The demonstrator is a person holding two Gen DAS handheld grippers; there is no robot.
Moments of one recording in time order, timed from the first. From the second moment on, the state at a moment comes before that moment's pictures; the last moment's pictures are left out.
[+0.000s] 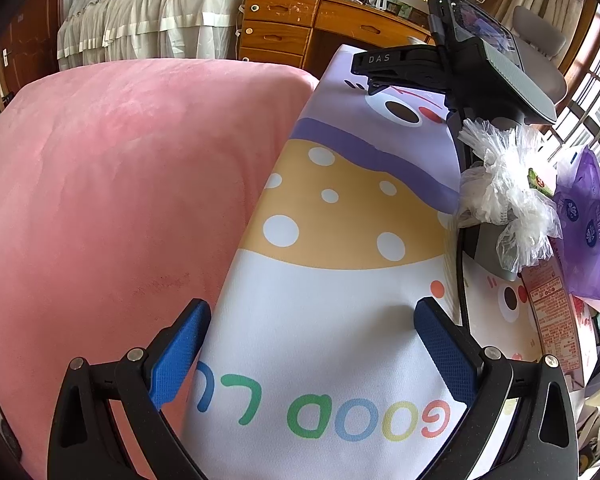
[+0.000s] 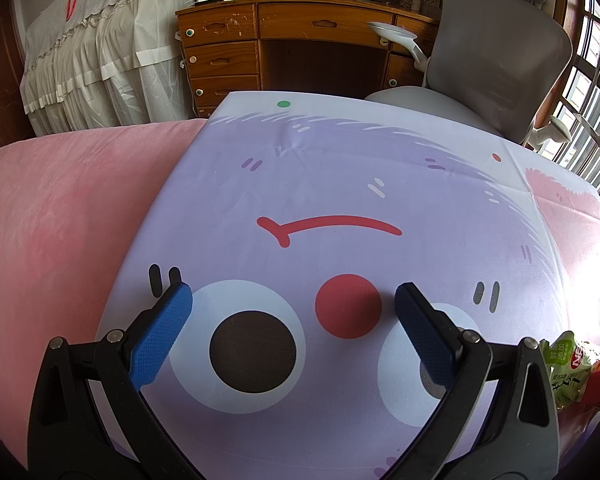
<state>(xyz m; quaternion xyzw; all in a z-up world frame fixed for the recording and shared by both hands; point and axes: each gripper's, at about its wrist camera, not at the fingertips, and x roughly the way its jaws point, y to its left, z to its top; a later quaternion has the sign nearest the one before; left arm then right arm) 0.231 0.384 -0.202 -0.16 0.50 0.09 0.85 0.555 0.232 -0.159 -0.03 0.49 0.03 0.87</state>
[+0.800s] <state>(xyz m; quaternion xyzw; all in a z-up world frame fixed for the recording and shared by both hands) 0.241 0.381 -0.199 -0.16 0.53 0.08 0.83 0.552 0.231 -0.159 -0.03 0.49 0.03 0.87</state>
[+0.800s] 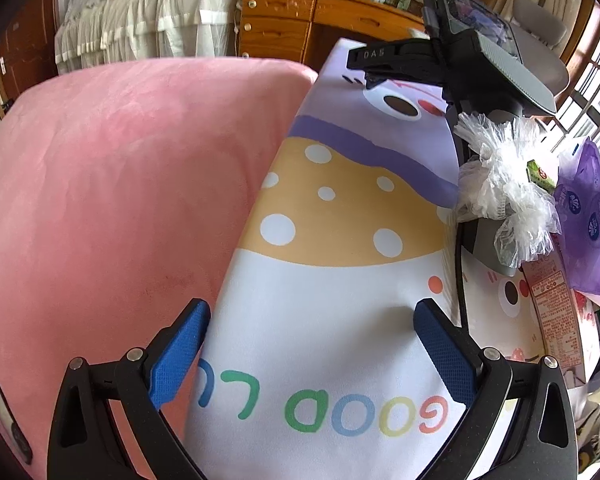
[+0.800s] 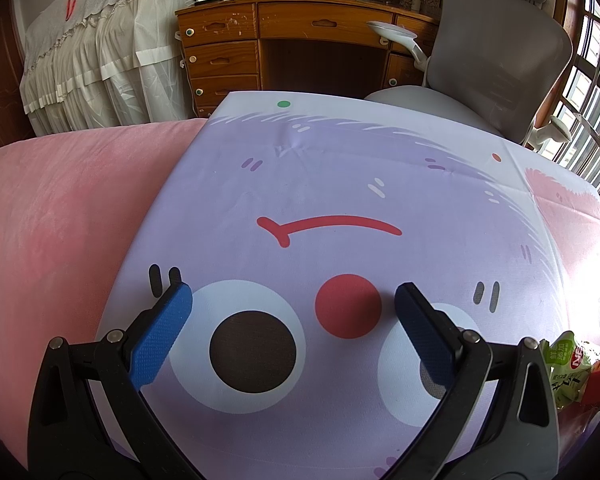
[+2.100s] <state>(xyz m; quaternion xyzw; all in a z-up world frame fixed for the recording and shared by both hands) 0.058 0.171 0.136 -0.12 0.39 0.29 0.86 0.551 0.231 -0.158 -0.03 0.49 0.03 0.87</state>
